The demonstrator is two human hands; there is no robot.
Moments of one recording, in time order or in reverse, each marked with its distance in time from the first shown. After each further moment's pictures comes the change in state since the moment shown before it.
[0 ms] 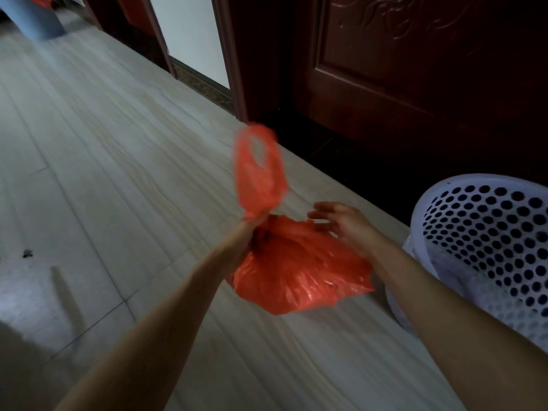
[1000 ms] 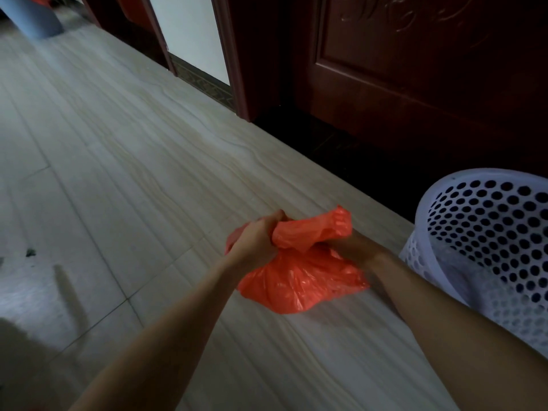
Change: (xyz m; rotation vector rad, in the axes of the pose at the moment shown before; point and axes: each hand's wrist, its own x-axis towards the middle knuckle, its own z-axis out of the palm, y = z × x) left_hand -0.005 -0.004 0.008 0.784 -0.026 0.248; right_hand -0.002 0.025 0.003 -0.414 -0.081 -0.030
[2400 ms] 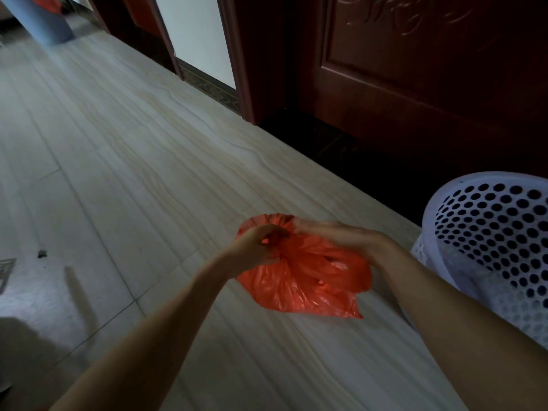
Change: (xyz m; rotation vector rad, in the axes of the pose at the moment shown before) left_hand -0.012 -0.003 -0.020 -0.286 -0.171 -0.213; right_hand 0.009 -0.019 -0.001 0.080 -0.419 0.124
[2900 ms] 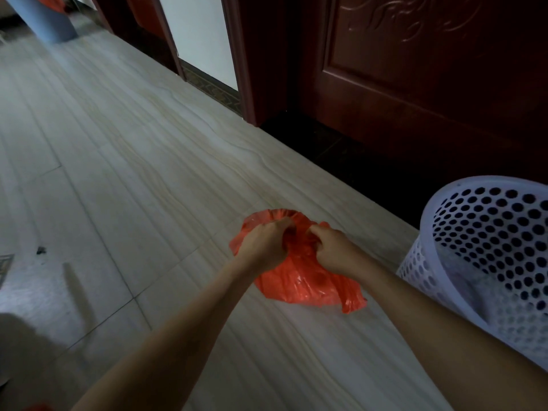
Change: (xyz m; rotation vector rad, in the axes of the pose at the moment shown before) left_hand 0.013 0.006 0.019 0.687 0.209 0.202; right_hand 0.006 0.023 0.019 -0.713 0.550 -0.207
